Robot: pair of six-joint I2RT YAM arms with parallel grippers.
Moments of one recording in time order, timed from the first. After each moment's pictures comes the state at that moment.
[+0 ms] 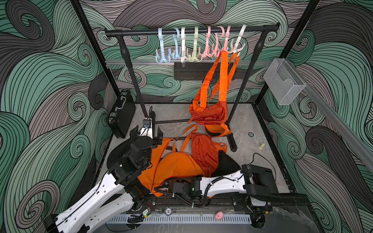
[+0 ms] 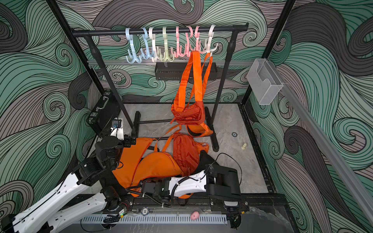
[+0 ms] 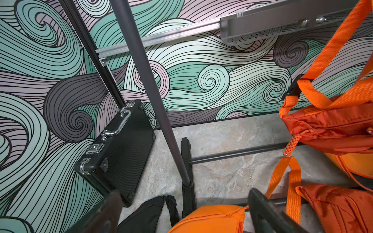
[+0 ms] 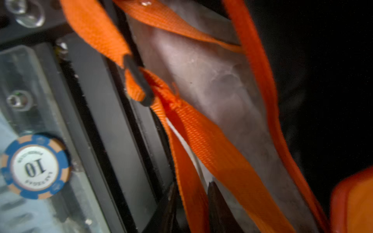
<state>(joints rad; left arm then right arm) -0.75 0.74 0.85 -0.37 -0.85 -0.01 1.51 1.82 1.07 -0.44 0.16 0.19</state>
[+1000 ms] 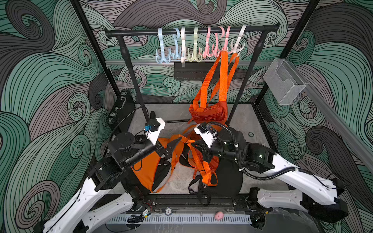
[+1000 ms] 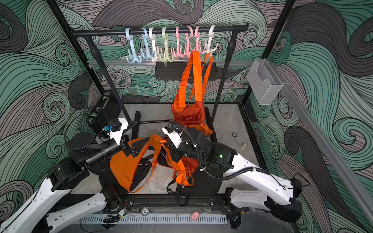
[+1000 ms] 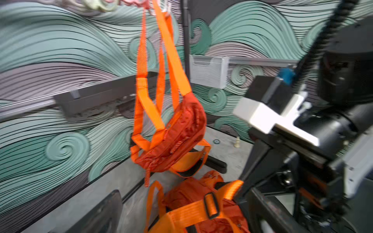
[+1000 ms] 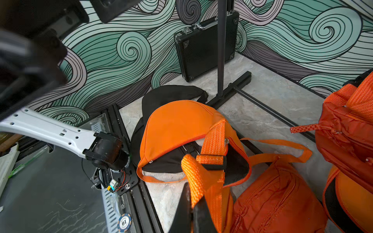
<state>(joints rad) -0.80 0.80 1.16 -0.49 0.12 0.09 1.08 1.14 1.31 -0.62 -0.02 0.13</state>
